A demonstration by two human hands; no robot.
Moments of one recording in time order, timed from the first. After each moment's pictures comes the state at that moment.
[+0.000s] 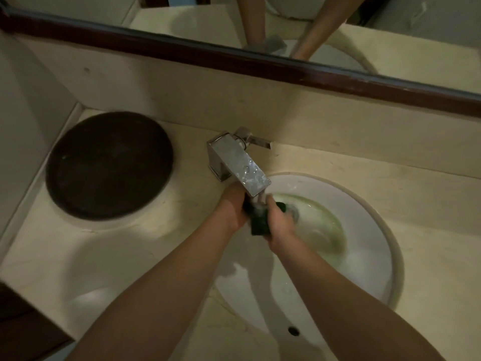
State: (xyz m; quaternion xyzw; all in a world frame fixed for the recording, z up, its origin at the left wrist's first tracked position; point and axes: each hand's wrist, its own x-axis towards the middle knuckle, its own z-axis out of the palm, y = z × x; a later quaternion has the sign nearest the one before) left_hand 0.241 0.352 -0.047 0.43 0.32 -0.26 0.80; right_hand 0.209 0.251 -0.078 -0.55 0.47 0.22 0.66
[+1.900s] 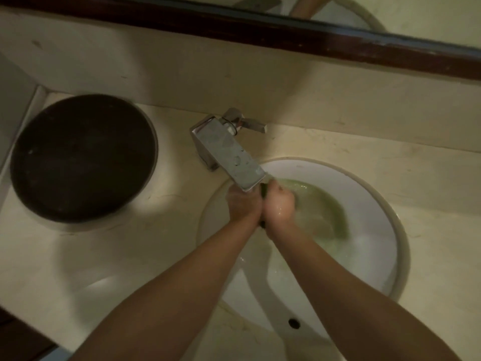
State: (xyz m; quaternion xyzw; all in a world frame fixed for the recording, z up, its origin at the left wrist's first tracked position) left_hand 0.222 0.309 -0.060 0.67 0.39 -0.11 0.62; right_hand 0.225 0.254 -0.077 -0.76 0.34 0.14 0.53
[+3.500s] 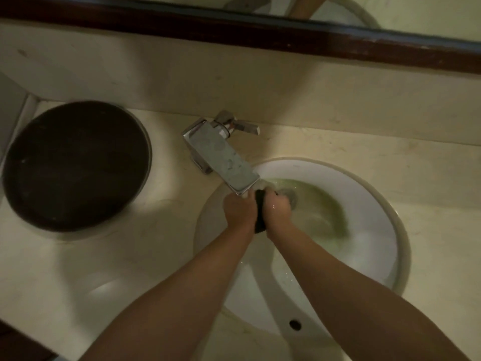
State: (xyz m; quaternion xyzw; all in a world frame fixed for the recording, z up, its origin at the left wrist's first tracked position) left_hand 0.222 0.304 -0.060 0.63 0.46 -0.15 0.61; right_hand 0.226 0.245 -0.099 -0.67 0.43 0.20 0.57
